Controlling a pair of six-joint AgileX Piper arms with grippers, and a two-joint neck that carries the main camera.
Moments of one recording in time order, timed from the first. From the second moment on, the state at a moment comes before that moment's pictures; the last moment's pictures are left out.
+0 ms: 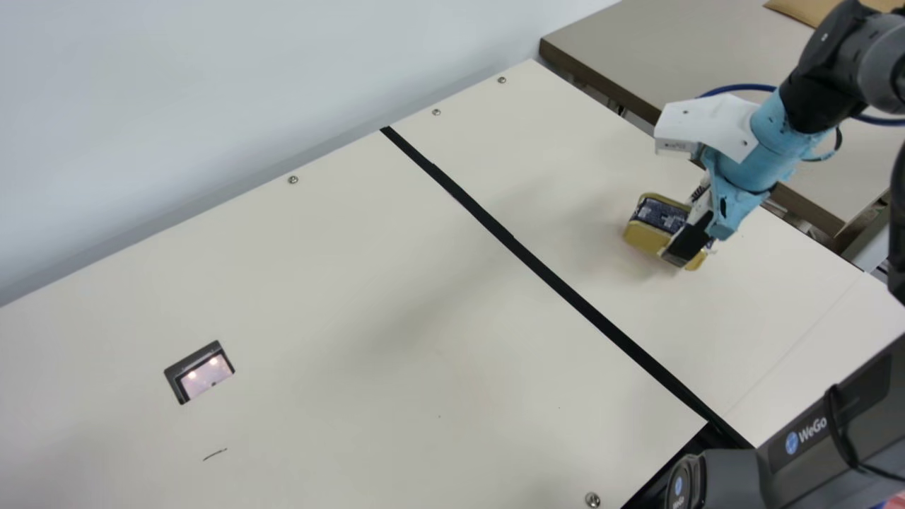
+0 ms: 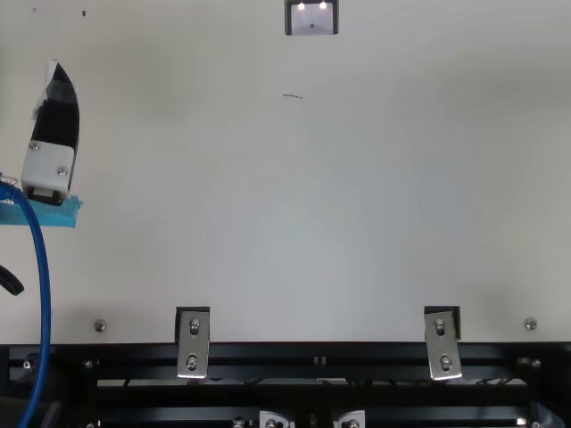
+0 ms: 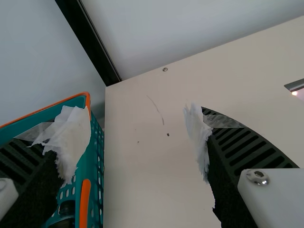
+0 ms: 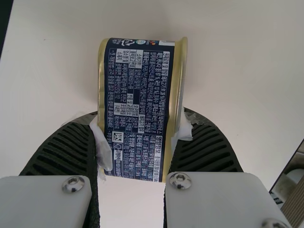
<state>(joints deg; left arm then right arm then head) -6.5 47.6 -19.3 -74.4 -3.3 89.0 -54.7 100.2 -71.7 9.3 60.8 -82.6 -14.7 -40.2</state>
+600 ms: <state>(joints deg) -6.5 47.6 -19.3 -74.4 -3.3 89.0 -48.2 101.9 -74.7 4.8 66.8 -81.2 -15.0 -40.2</state>
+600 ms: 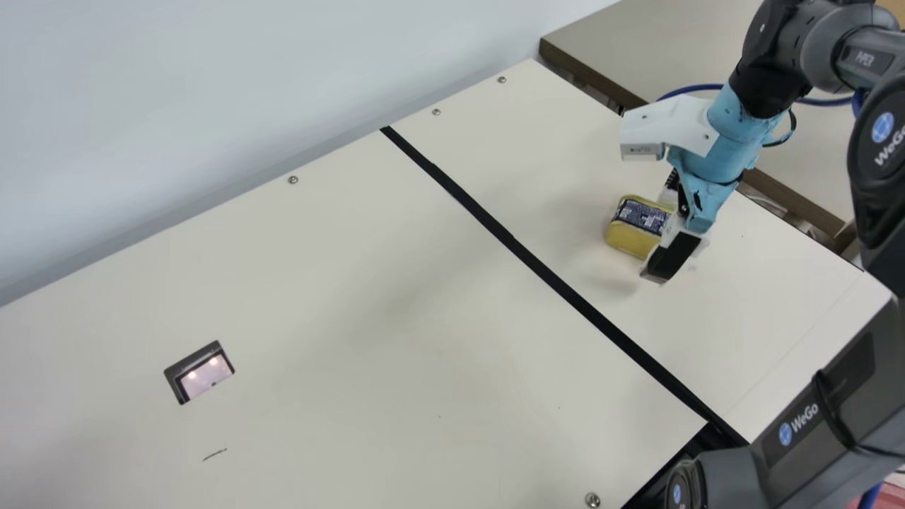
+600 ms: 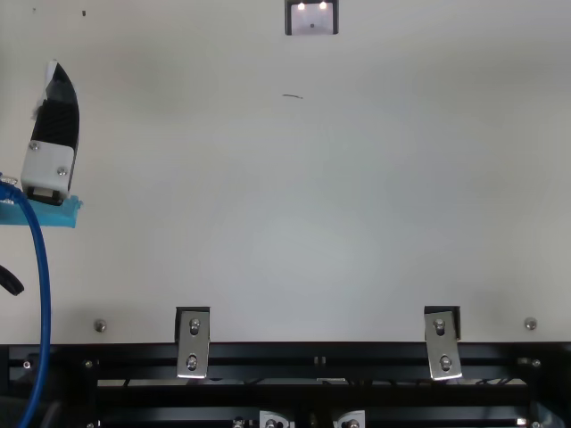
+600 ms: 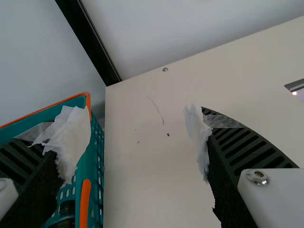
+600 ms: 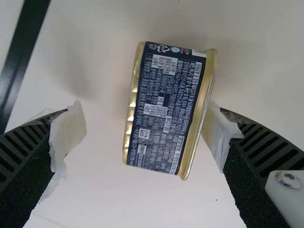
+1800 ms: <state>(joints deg) -6.5 47.6 -19.3 -74.4 -3.3 89.0 -22.6 72.1 -70.9 50.6 70.1 -64.6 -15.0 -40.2</state>
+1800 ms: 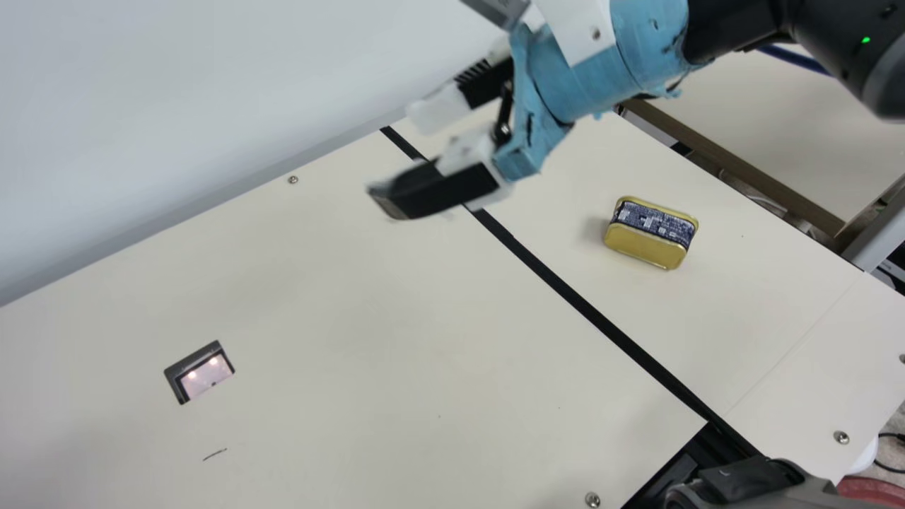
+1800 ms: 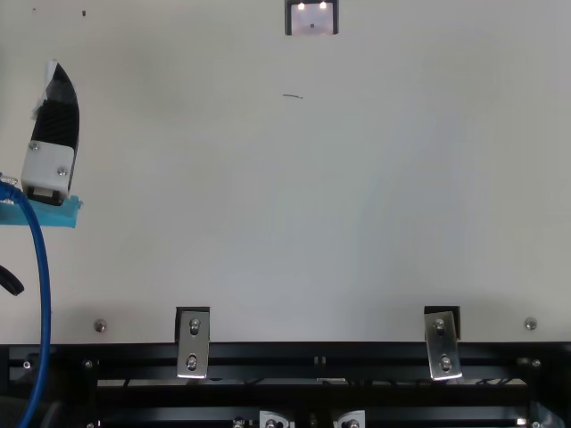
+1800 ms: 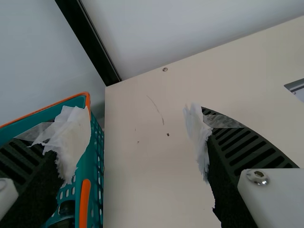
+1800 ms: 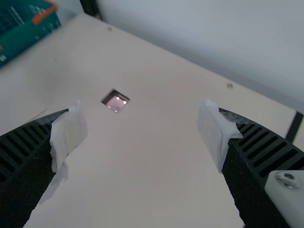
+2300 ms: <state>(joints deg) -6.5 47.6 -19.3 -74.4 -3.3 89.0 -9.0 59.5 -68.5 49.1 70.1 -43.7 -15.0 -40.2</state>
